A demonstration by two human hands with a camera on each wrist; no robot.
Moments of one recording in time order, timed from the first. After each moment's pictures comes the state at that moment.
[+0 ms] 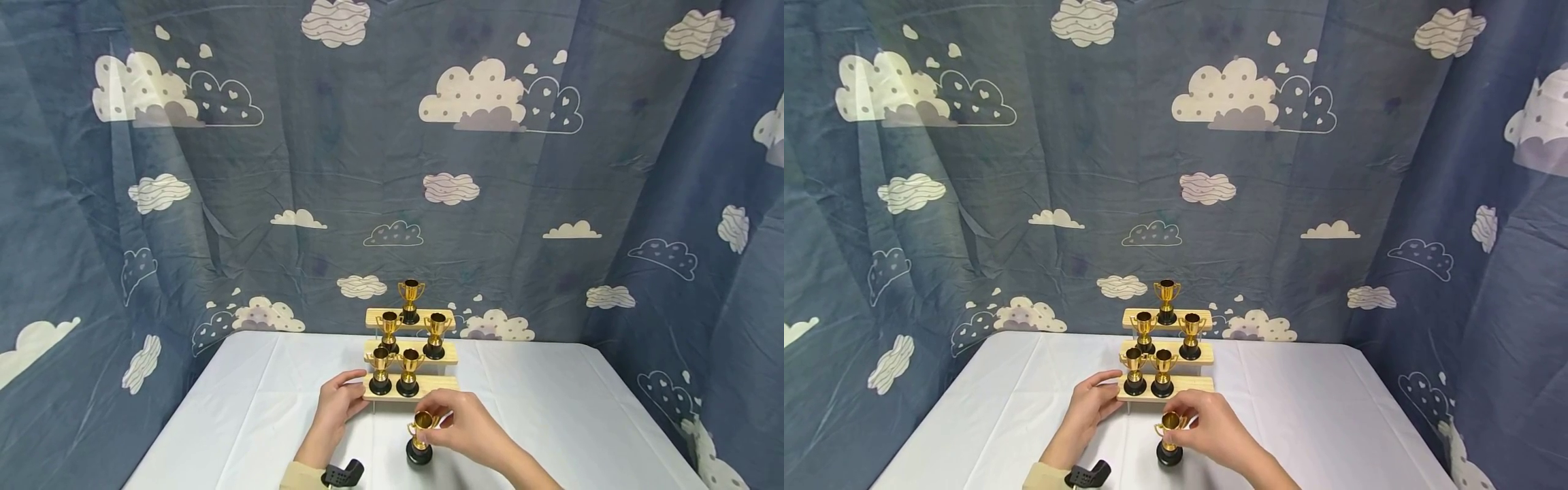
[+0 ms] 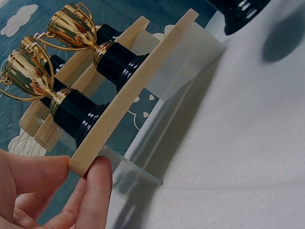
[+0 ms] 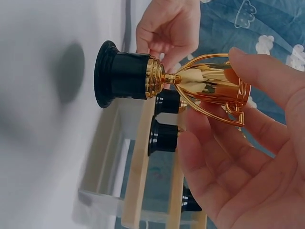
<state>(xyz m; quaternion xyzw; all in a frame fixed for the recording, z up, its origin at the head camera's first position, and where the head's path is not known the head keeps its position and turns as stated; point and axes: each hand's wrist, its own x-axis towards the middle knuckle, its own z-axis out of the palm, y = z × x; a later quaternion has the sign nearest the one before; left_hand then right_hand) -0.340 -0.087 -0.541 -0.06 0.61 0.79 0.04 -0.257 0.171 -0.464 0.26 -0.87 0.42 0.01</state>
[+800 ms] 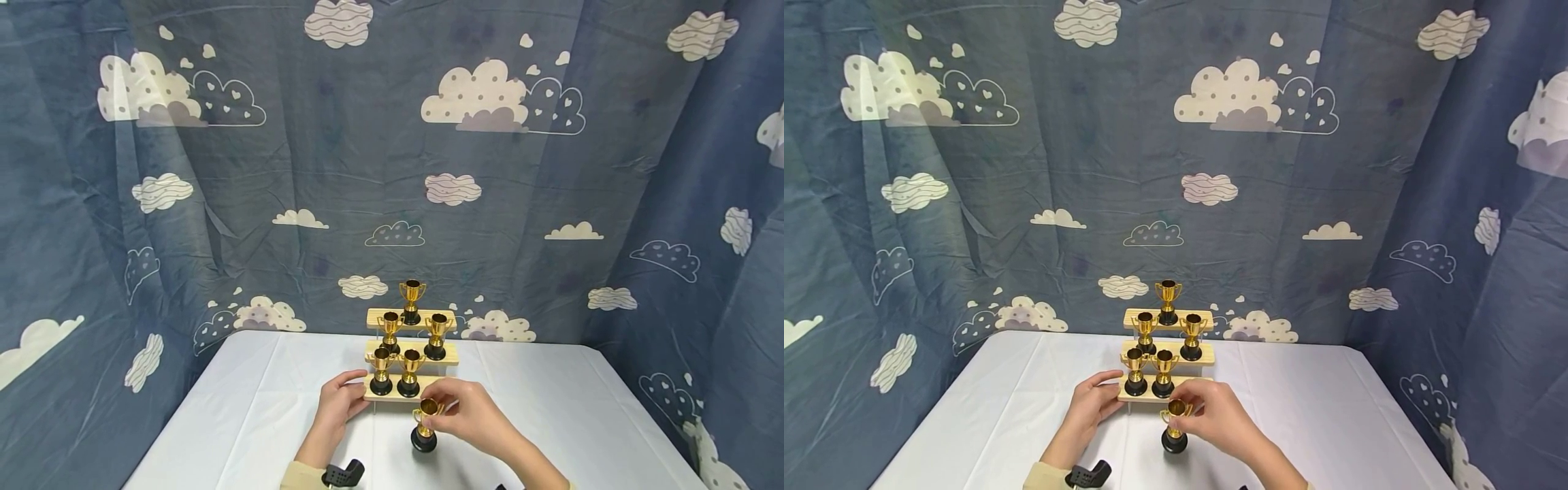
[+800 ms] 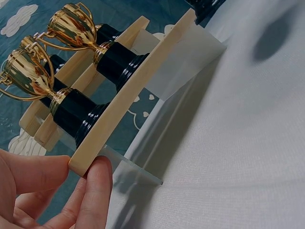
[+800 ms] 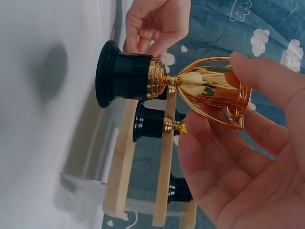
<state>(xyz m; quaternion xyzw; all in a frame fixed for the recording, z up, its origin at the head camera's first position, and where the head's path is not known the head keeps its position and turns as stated) -0.321 -0.087 -0.514 -0.04 0.61 0.79 0.04 -0.265 0.177 -0.453 0.25 -0.88 0.41 0.03</state>
